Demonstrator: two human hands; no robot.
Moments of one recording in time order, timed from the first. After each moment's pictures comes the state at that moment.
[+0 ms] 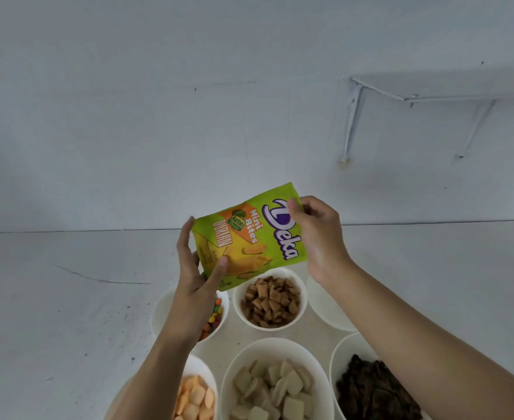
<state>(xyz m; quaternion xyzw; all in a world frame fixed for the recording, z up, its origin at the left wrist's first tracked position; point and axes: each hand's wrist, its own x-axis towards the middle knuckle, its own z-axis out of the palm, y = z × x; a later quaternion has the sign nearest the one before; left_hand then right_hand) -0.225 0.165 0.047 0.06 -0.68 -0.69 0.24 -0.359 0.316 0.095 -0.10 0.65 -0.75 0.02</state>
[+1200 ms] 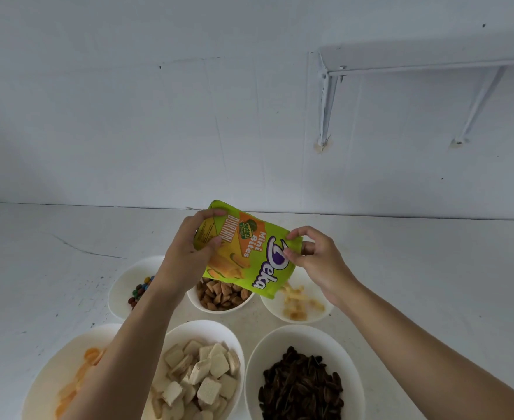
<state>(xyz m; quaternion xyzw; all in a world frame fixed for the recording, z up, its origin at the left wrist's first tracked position) -0.296 0.240 0.045 0.16 -0.79 -0.55 0.21 -0.420 0.446 0.014 -0.16 0.70 -0.65 0.22</state>
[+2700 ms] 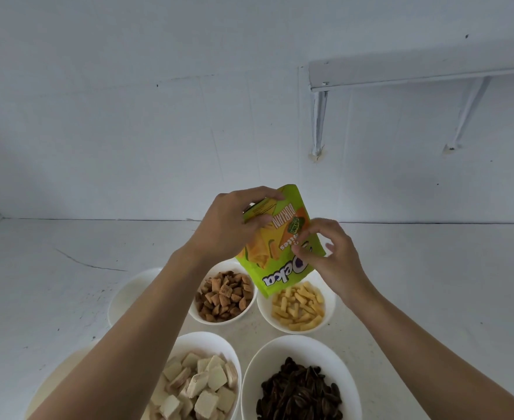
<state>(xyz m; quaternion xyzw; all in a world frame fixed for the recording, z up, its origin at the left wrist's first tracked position) -0.350 0.290 0.120 -0.01 -0.92 -0.32 0.20 -0.433 0.471 0.024 -0.25 0.73 -0.64 0.04</state>
